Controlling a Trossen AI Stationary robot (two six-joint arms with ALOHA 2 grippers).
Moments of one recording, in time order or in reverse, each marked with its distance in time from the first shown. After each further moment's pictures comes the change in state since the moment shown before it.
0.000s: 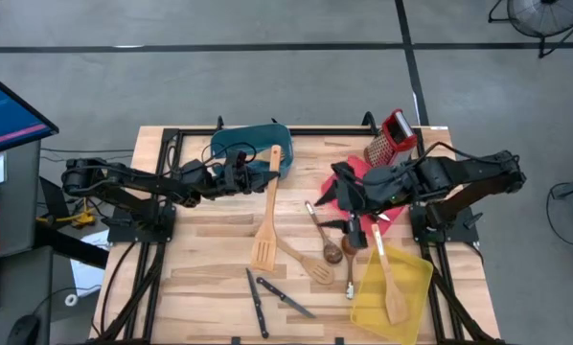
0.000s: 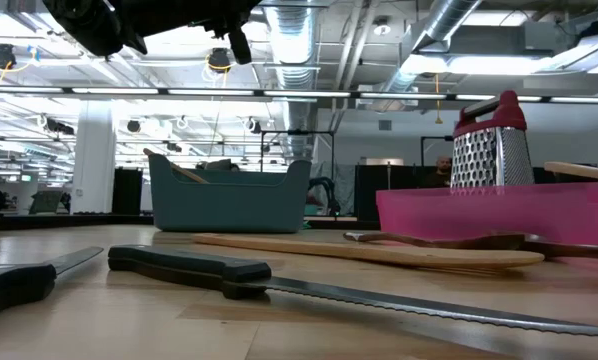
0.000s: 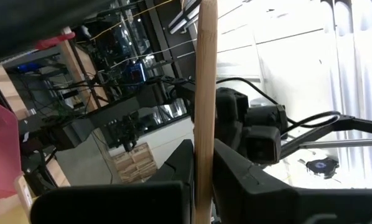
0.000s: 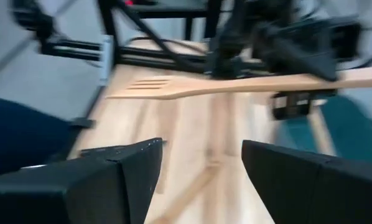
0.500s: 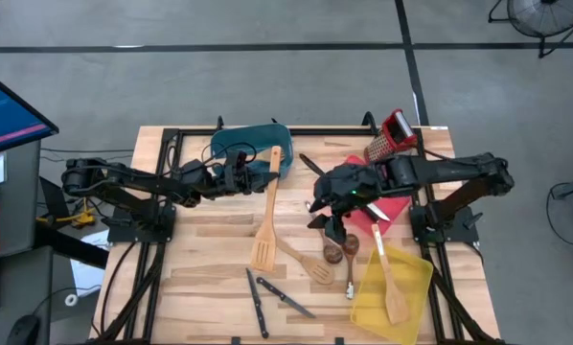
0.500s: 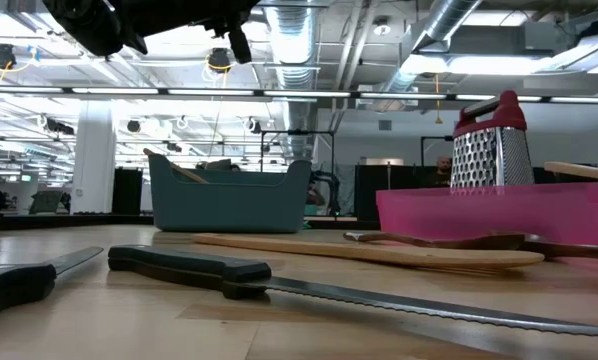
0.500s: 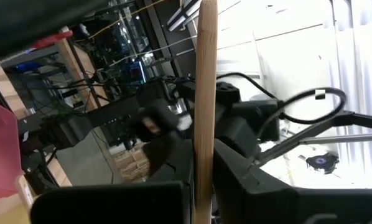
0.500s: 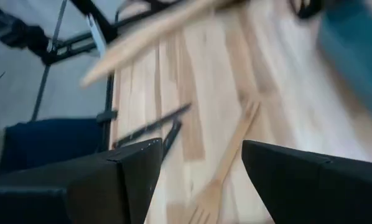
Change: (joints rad) left arm 0.000 0.000 0.000 0.000 0.015 0.012; right arm -0.131 0.105 -0.029 -0.064 -0.207 0.363
